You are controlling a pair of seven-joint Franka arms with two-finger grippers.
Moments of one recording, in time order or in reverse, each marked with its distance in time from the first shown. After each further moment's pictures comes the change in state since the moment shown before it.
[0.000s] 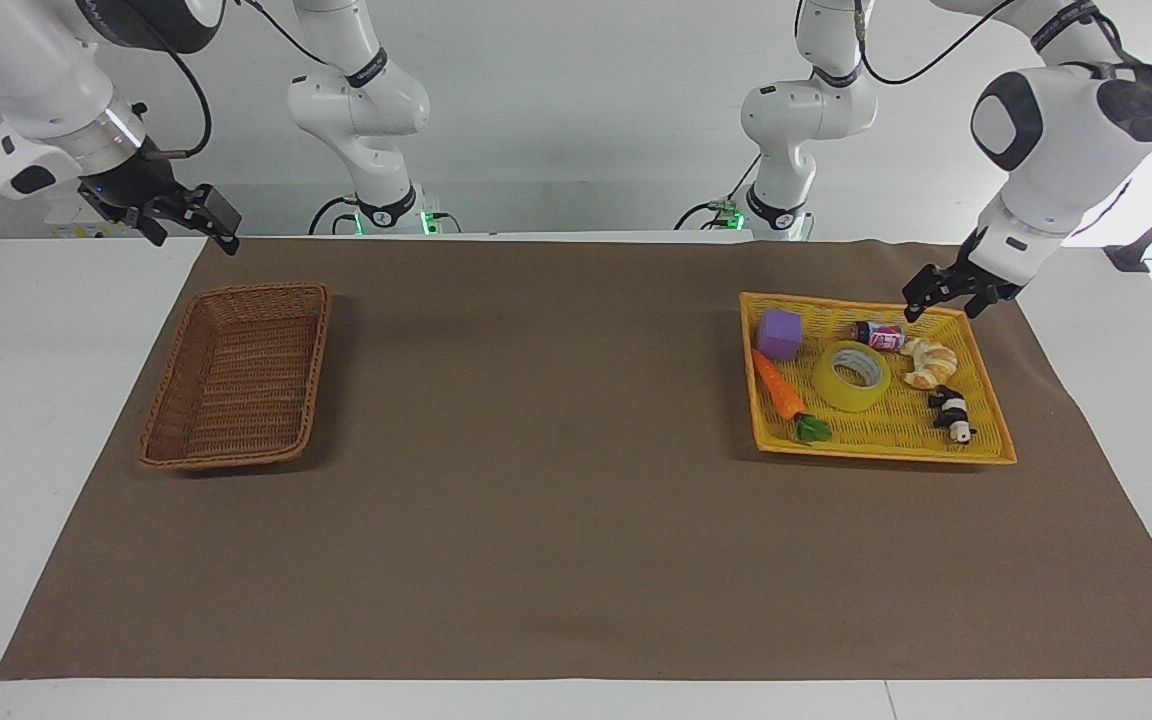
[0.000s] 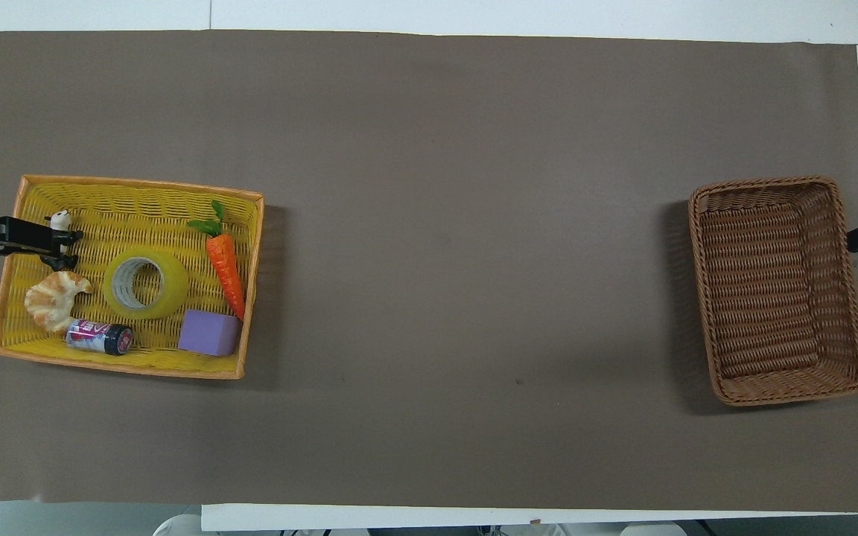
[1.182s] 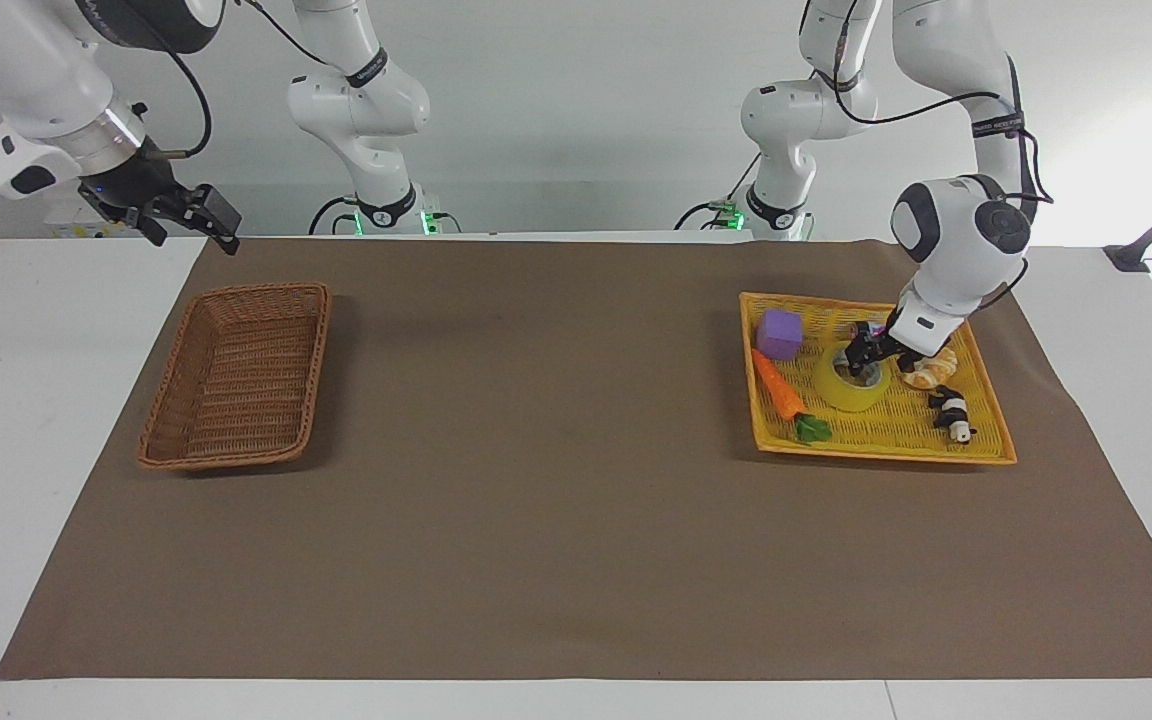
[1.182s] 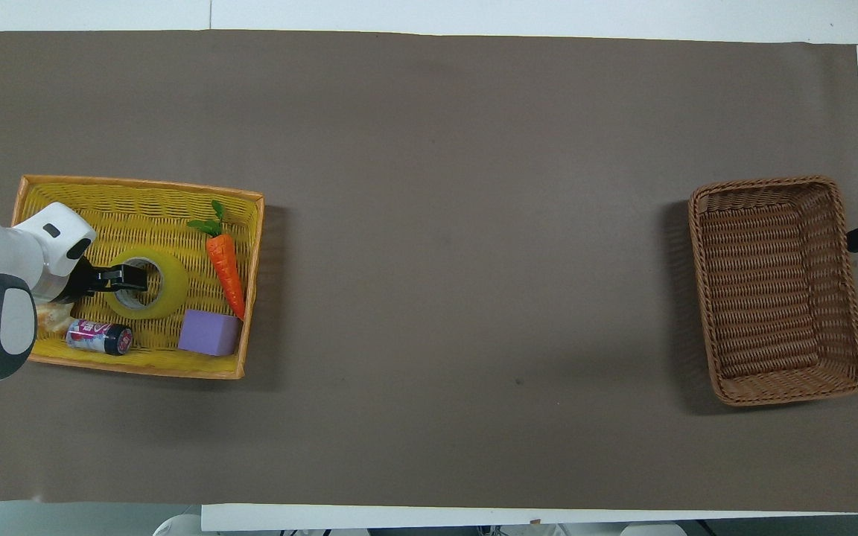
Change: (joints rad) left arm -0.014 0.149 -0.010 -0.242 0.000 0.381 -0.023; right arm 0.000 0.000 0.000 0.000 0.000 0.000 0.000
